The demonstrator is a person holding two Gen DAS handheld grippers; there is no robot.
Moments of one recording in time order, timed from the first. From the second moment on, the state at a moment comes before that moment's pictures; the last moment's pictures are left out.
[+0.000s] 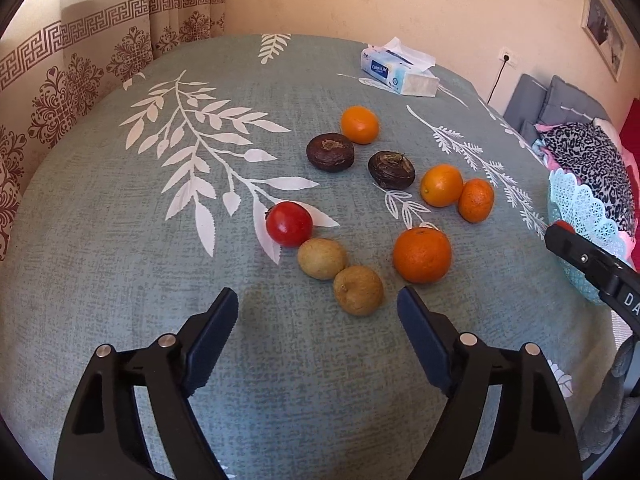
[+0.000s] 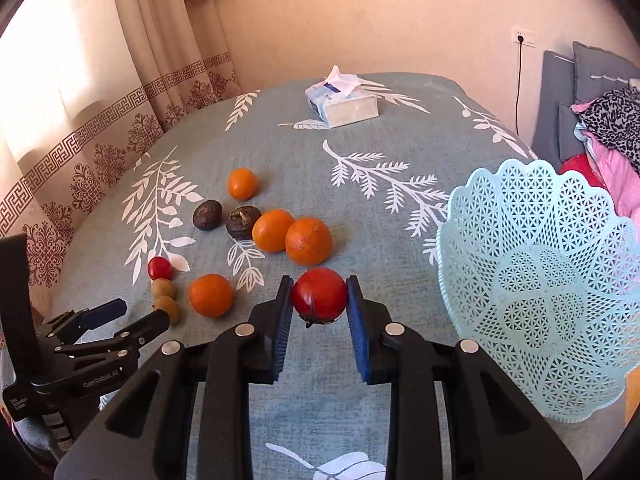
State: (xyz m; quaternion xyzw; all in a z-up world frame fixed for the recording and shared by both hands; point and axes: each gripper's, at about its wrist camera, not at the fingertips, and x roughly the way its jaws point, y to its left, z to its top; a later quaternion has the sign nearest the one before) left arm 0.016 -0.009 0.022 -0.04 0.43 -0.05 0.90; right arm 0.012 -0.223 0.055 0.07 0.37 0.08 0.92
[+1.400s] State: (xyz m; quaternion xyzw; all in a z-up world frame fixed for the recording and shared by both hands) left arm 0.007 -0.095 0.078 0.00 0.39 -0.17 0.91; right arm -0.029 -0.382 0.099 0.20 0.27 -0.10 0.93
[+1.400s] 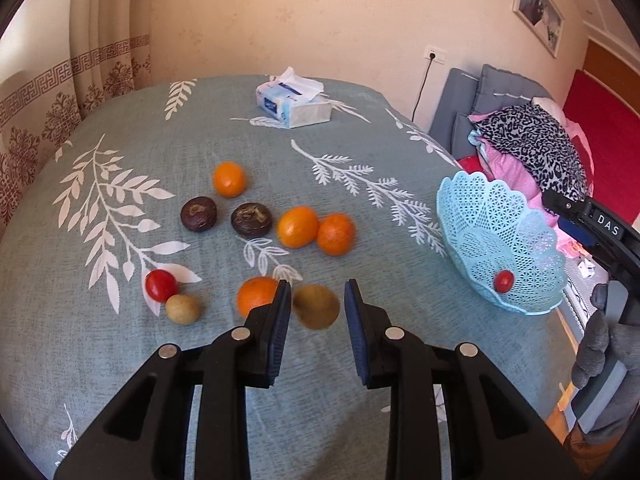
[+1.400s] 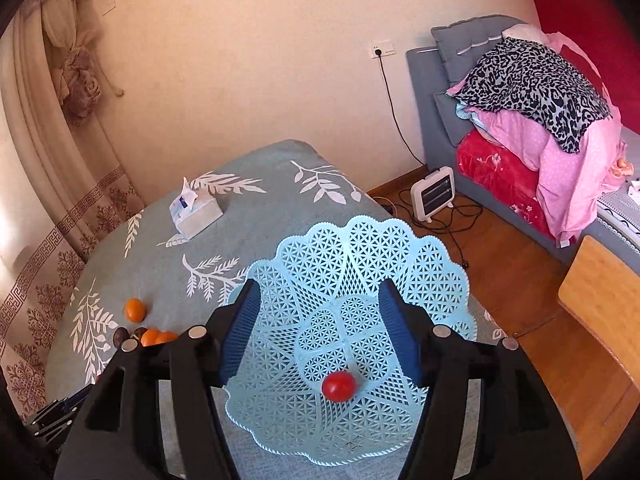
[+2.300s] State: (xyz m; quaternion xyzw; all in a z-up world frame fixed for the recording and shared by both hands) left arm 0.020 -0.116 0.043 0.02 0.43 -0.19 0.88; right arm -0.032 -0.387 0.101 0.21 0.27 -0.12 0.93
